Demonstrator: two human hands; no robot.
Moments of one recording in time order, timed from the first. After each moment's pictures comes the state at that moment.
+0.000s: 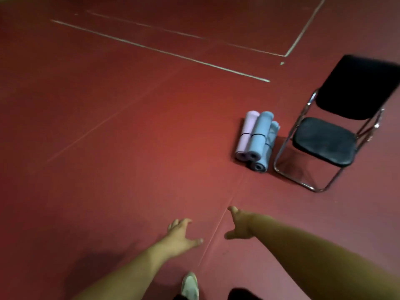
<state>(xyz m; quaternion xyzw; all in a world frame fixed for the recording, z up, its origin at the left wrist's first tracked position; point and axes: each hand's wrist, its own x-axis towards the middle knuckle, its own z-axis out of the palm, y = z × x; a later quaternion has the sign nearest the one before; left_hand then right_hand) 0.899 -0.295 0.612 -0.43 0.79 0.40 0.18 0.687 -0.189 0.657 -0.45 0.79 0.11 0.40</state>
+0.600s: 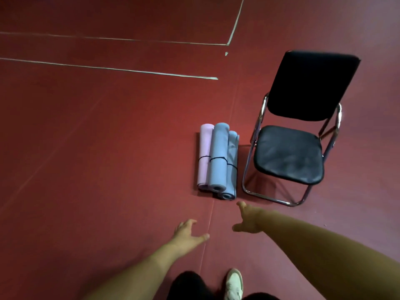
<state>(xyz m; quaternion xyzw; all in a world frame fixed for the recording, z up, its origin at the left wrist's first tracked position) 0.418 -0.452 0.591 -0.37 0.78 0.44 0.24 0.230 -0.290 0.621 -0.30 0.85 0.04 0.43</state>
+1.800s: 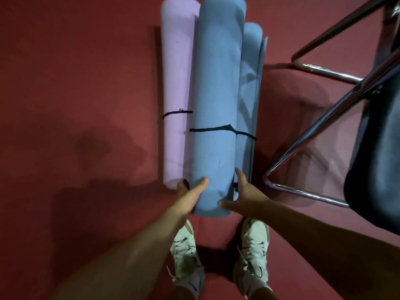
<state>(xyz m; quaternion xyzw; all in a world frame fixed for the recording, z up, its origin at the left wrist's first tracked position) -0.008 -0.633 0.040 -0.55 0.50 0.62 0.22 -0.121 -0.474 0.056 -0.10 0.79 -0.18 0.57</state>
